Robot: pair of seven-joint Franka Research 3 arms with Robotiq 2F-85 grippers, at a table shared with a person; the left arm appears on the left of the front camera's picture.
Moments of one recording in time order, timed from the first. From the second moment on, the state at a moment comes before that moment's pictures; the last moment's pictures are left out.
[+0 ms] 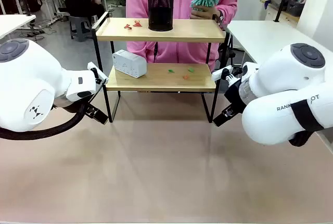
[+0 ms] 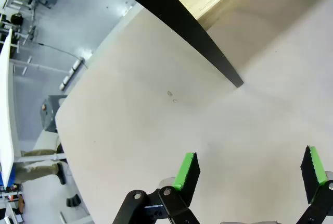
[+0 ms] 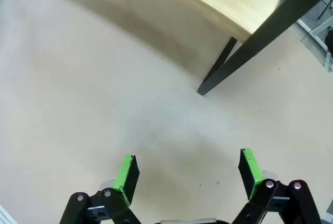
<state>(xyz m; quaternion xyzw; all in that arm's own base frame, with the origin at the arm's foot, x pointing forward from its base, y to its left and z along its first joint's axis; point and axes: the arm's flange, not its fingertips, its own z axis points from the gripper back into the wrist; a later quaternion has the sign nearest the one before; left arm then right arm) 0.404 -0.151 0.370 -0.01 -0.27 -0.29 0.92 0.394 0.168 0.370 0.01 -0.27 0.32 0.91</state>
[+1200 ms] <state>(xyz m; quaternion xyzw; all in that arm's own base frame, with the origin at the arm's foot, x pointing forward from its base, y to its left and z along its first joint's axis) 0.404 -0.151 0.370 -0.01 -0.27 -0.29 0.92 0.394 0.168 0.370 0.01 -0.27 0.32 0.91</state>
